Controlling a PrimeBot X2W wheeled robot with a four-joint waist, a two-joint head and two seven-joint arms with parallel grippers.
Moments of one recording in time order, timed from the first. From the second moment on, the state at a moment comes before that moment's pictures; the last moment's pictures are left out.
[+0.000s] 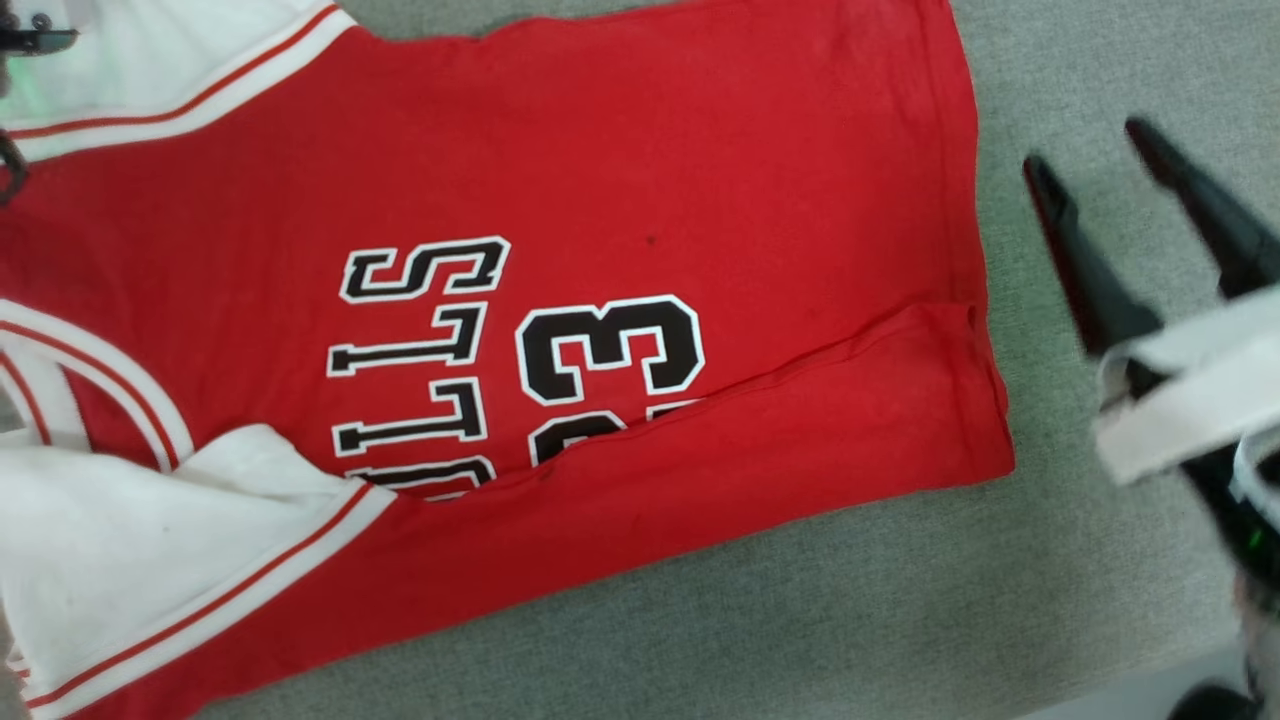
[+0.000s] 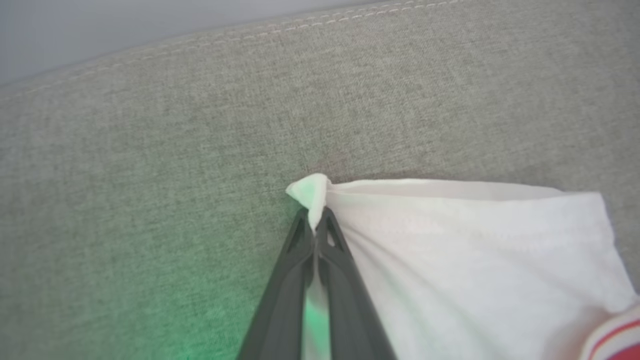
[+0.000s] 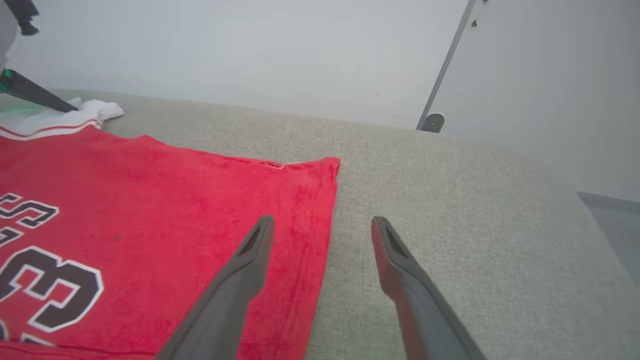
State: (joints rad) left arm -1.57 0.64 -0.99 0.95 -1.10 0.03 0.75; right arm -0.42 -0.26 0.10 -0.32 0.36 0.13 0.32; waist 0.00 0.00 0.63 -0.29
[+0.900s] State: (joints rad) left arm -1.61 0.54 -0.98 1.04 -1.12 -0.03 0.69; right arm -1.17 -0.31 0.32 0.54 0.62 0.13 0.82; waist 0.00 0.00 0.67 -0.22
